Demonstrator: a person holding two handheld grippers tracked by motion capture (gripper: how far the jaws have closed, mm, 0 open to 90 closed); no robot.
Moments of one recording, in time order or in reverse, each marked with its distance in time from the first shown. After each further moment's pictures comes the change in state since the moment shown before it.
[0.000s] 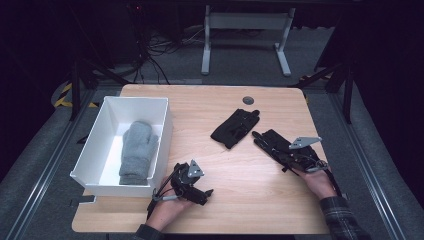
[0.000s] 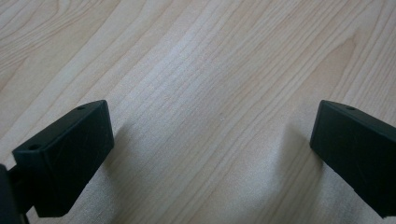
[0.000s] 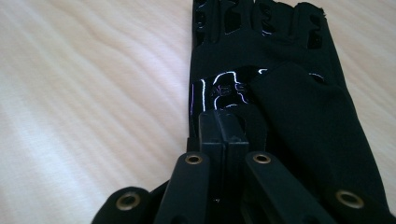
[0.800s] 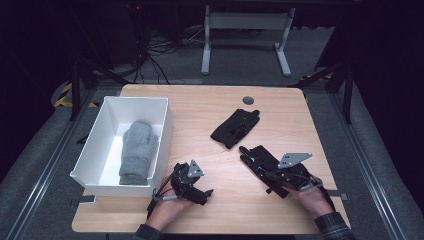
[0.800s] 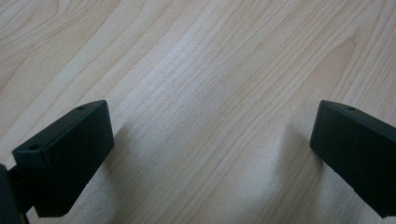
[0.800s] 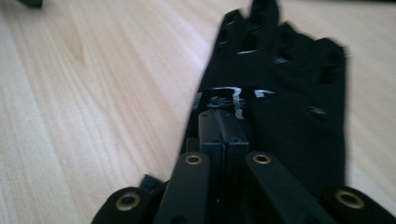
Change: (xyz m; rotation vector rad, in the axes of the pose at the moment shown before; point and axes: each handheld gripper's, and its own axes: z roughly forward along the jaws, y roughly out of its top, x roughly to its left) left arm 0.000 0.000 0.000 0.000 0.000 0.001; right arm 0.059 0.004 -0.016 -0.036 0.131 -0.104
